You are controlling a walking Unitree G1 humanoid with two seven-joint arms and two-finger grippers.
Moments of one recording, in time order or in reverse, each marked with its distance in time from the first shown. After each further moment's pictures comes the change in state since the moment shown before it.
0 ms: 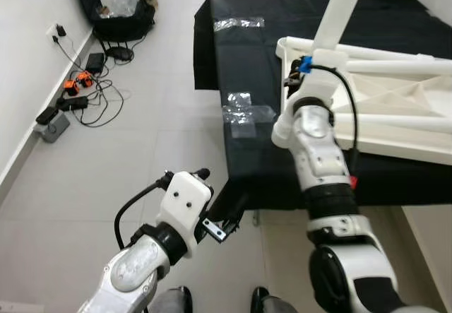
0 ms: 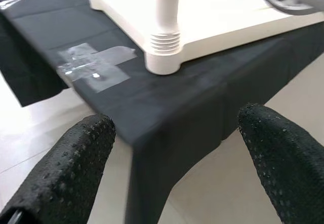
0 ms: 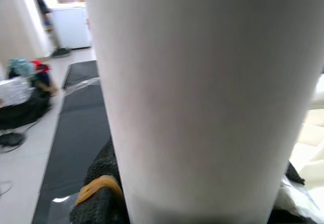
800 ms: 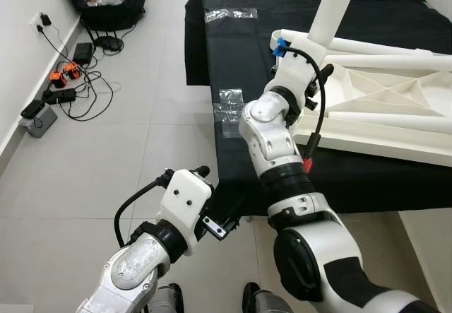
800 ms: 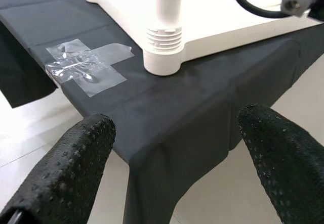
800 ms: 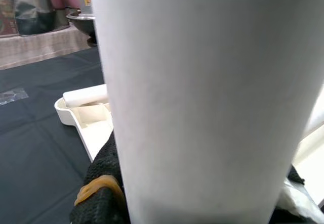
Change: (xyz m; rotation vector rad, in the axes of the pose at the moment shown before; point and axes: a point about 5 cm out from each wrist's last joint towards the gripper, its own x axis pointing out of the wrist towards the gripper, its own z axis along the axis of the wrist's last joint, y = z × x) left arm 0.000 -0.001 0.000 -0.004 -0.001 0.007; right arm -0.018 0.046 0.012 -0.004 0.017 -0.466
